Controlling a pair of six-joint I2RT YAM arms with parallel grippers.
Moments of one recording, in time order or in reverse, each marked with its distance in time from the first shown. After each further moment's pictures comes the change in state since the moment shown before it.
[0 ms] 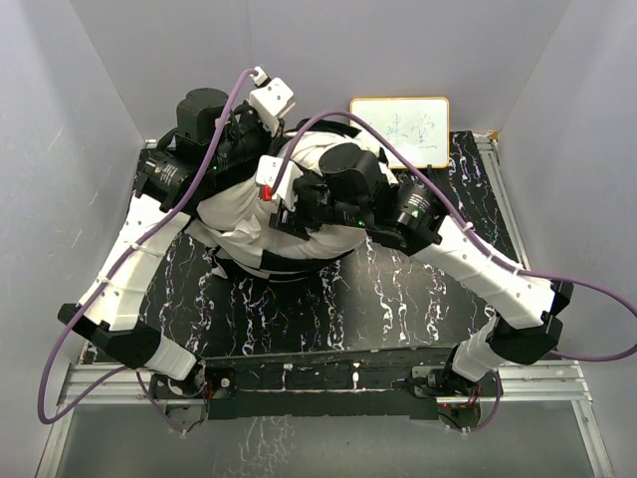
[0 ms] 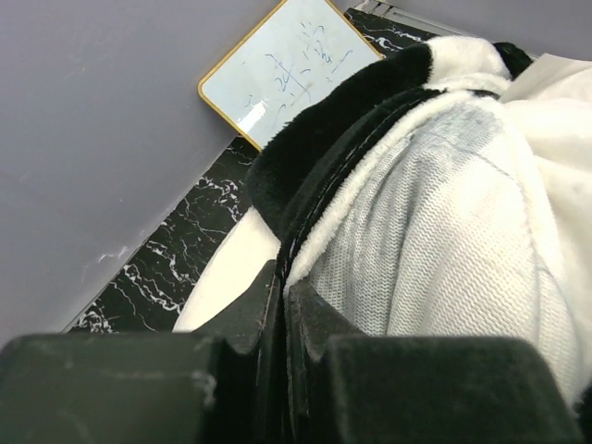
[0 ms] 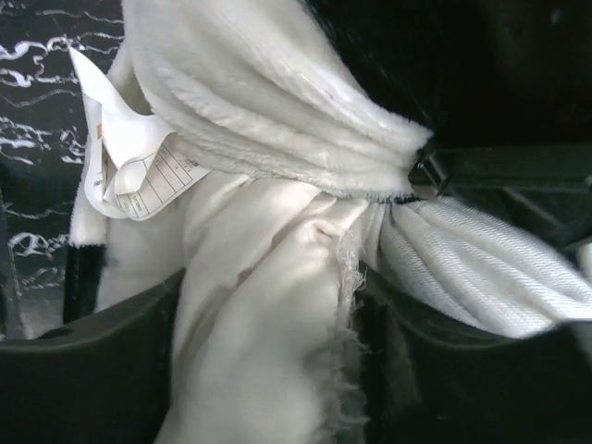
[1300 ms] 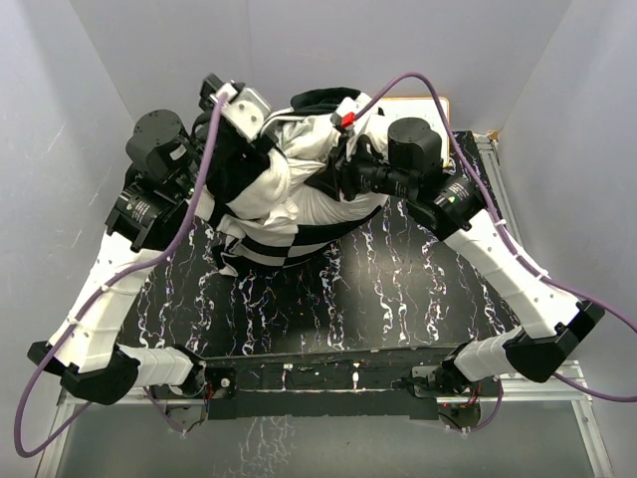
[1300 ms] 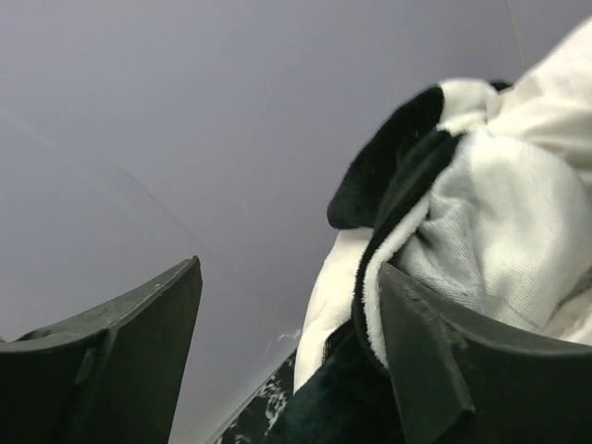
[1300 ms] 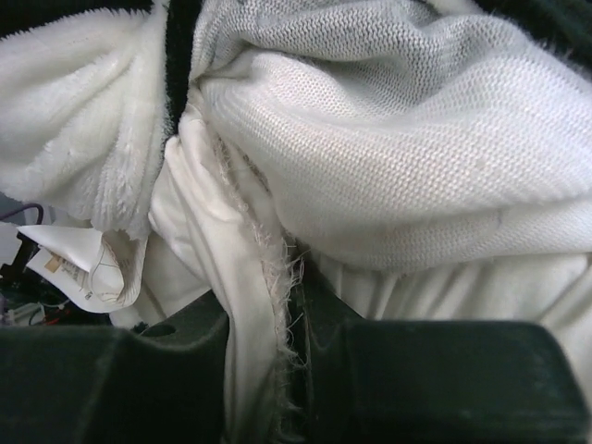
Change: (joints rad) left arm -0.032 -0.224 -0.196 0.358 -0.168 0.324; right arm -0.351 -0.153 -0.271 0.299 -0.320 0.463
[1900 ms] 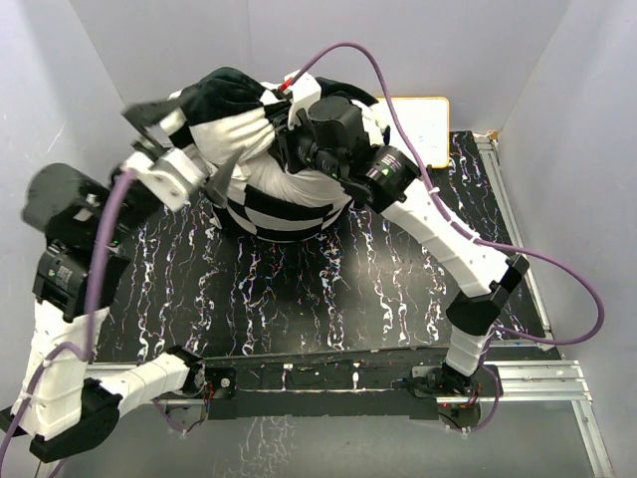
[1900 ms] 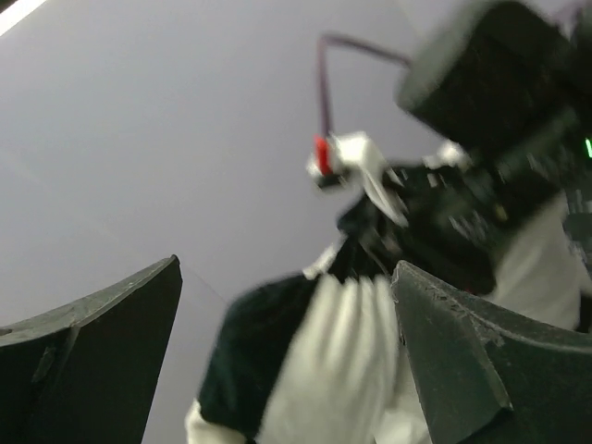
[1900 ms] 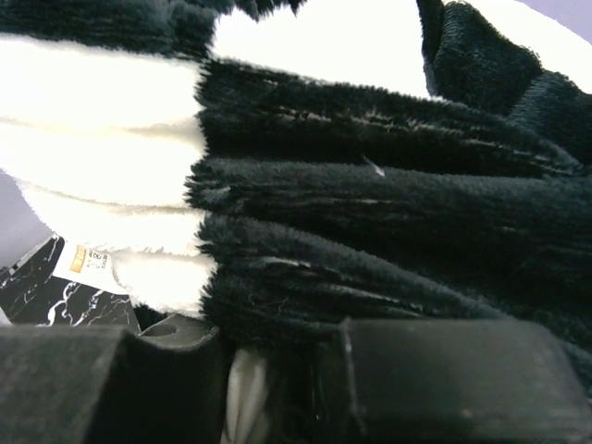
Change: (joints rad) left arm 0.057 -0.205 0.067 -0.003 0.280 0.012; right arm 0.178 0.394 0.526 -0.195 0.507 0.182
